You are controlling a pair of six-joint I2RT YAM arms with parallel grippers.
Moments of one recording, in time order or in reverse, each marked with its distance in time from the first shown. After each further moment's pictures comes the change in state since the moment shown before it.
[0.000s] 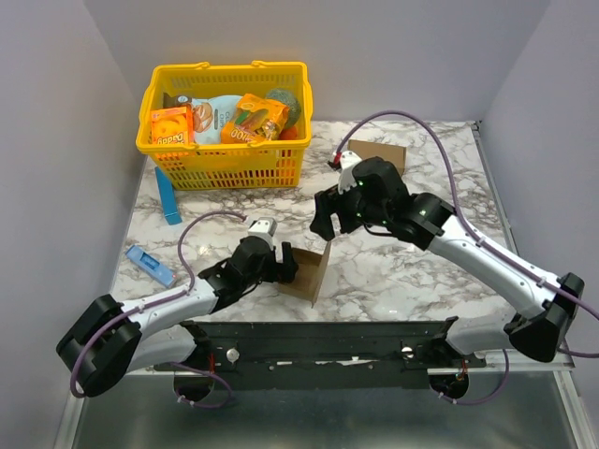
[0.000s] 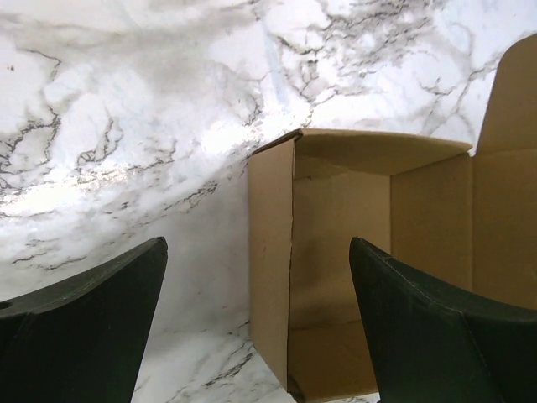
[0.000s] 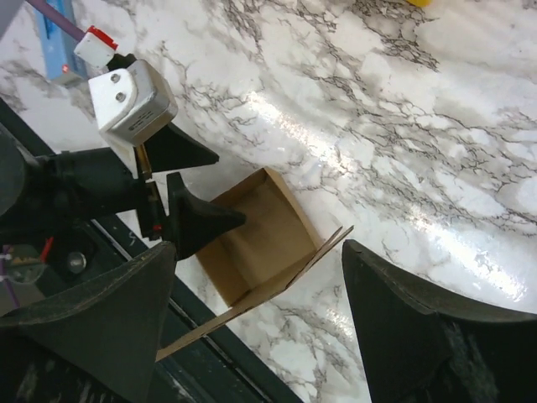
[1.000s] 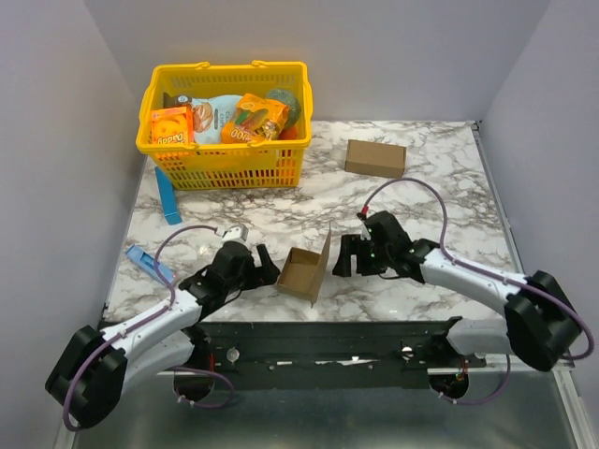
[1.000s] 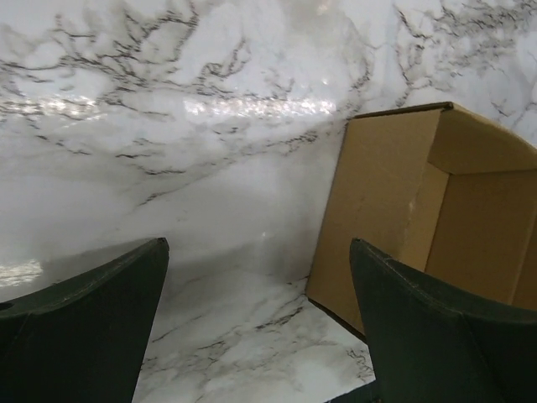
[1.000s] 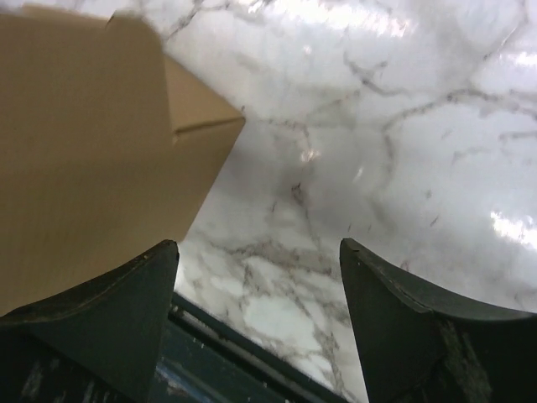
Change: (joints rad) left arm 0.174 -0.202 -0.096 -0.194 0.063 -0.172; right arm -0.147 -0.120 -0.697 0.338 -0.106 0.327
